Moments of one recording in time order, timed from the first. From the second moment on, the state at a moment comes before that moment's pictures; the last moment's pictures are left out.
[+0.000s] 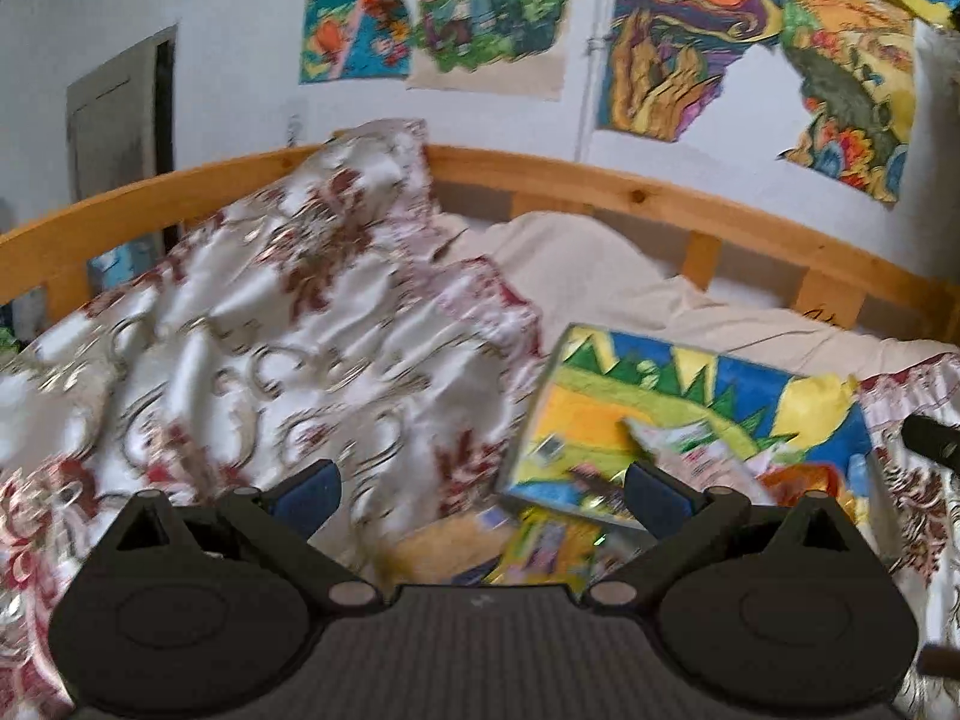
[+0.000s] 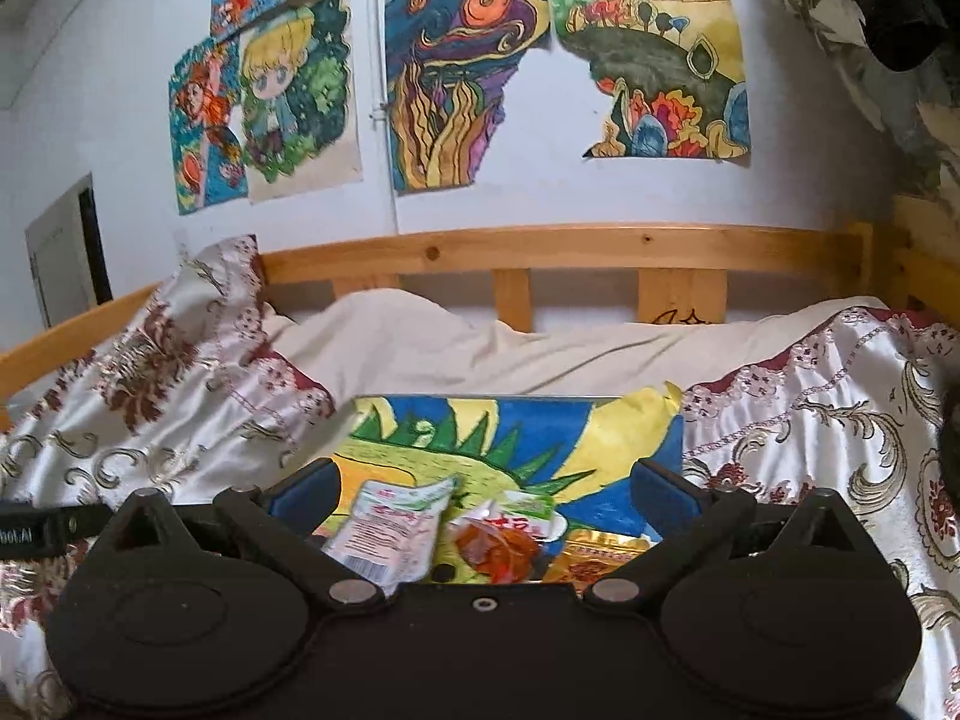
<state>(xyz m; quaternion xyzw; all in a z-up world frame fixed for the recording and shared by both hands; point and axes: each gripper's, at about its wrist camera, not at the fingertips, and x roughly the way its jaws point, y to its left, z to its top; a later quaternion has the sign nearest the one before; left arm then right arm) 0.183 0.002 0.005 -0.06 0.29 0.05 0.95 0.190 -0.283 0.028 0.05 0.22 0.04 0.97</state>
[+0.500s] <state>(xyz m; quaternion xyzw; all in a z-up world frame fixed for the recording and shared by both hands) 0.139 0.031 -0.002 -0.06 0.33 0.07 0.94 0.162 -0.259 0.030 0.02 0.23 0.10 0.97</state>
